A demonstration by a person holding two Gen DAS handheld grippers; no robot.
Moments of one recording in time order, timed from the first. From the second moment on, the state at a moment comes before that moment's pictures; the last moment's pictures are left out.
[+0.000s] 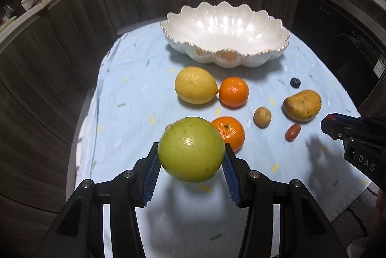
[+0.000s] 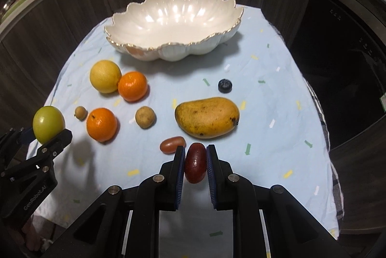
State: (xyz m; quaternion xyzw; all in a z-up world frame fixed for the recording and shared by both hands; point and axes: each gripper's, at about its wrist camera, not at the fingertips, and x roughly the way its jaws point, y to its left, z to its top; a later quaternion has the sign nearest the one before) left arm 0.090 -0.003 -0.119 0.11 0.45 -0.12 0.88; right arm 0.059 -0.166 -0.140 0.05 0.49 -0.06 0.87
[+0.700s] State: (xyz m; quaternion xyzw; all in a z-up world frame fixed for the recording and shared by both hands) left arm 0.110 -0.021 -0.073 0.09 0.42 -0.12 0.89; right arm 0.070 -0.183 -0.101 0.07 0.45 -0.05 0.89
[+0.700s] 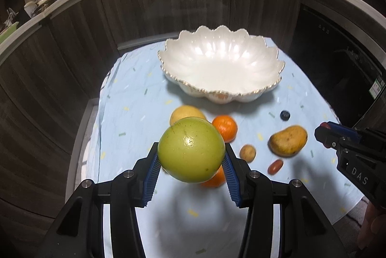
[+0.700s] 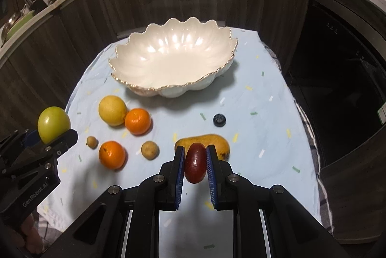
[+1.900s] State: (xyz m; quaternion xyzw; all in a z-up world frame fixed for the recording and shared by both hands) left arm 0.222 -0.054 -0.047 0.06 0.41 -0.15 0.90; right arm 0.195 -0.222 -0.067 0.07 0.42 -0.03 0.90
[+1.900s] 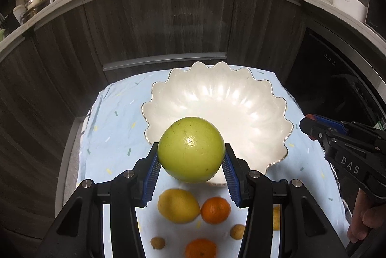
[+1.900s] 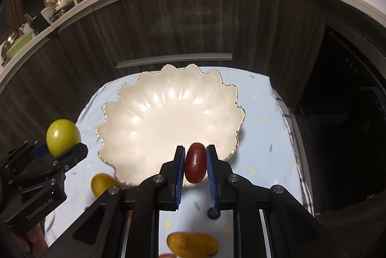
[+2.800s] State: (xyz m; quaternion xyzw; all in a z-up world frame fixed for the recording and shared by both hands) left arm 0.282 -0.064 -0.094 0.07 0.44 -0.16 0.88; right arm 0.258 -0.233 -0.110 0.04 0.45 -0.04 0.89
